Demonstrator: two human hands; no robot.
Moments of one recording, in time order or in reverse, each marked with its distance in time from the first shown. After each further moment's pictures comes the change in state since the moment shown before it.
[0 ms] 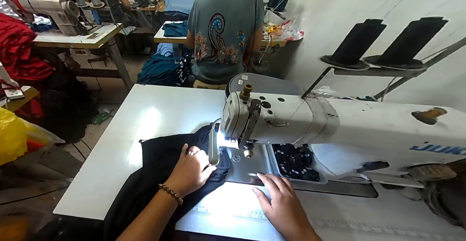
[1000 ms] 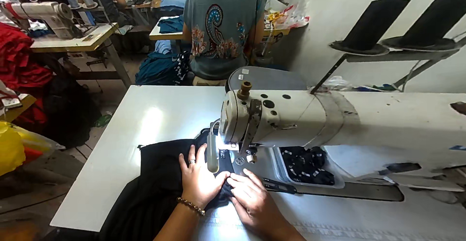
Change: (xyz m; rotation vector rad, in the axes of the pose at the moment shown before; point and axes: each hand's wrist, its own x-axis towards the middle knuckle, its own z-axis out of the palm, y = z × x) left_hand 0.020 0.031 0.028 0.093 -0.209 -0.526; right_hand 0.020 -0.024 0.045 0.253 0.057 -0.423
